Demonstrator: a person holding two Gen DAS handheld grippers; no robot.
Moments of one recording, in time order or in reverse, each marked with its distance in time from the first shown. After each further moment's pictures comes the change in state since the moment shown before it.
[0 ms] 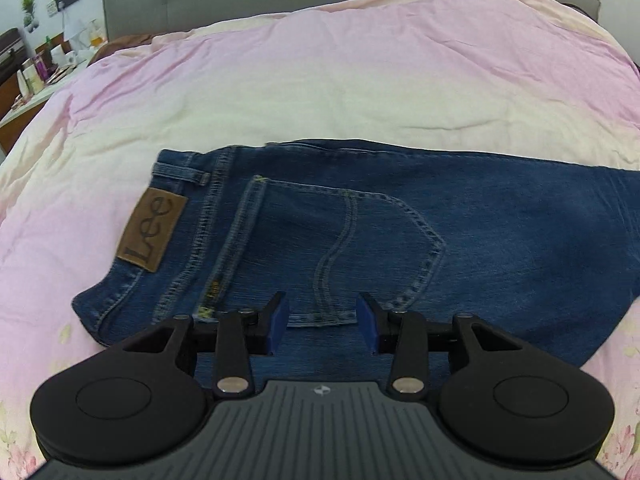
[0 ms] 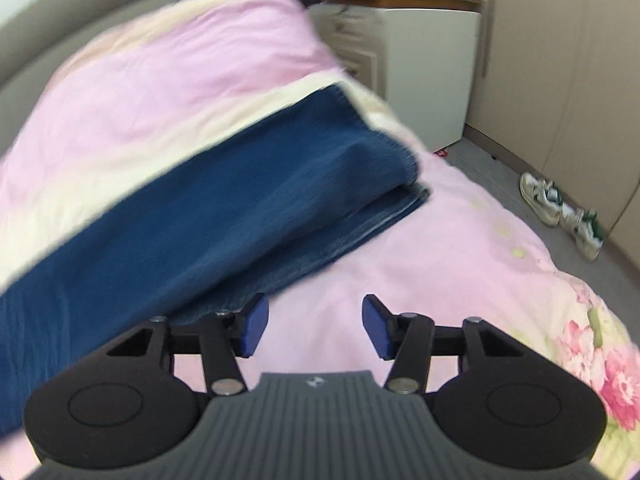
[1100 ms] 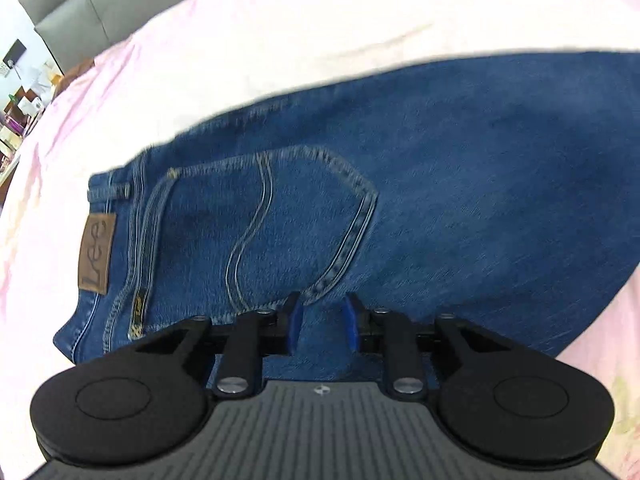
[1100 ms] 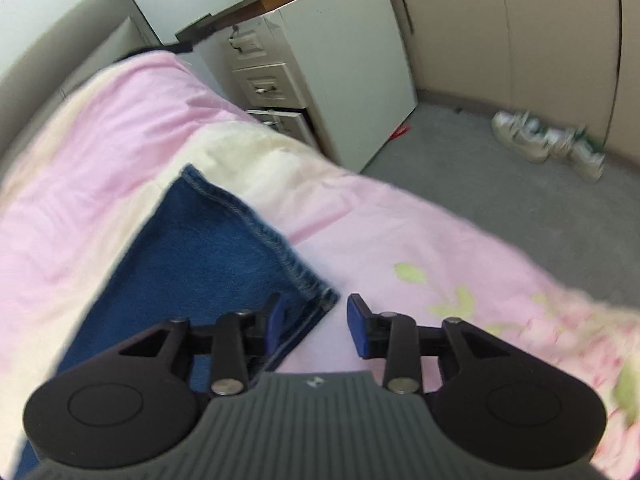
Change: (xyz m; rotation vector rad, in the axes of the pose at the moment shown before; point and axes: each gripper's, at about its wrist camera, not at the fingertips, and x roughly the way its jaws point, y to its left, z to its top) left arm 0.036 -0.068 -0.002 0.226 0.150 0.116; right arm 0.075 -0.104 0.058 0.372 -0.005 0.067
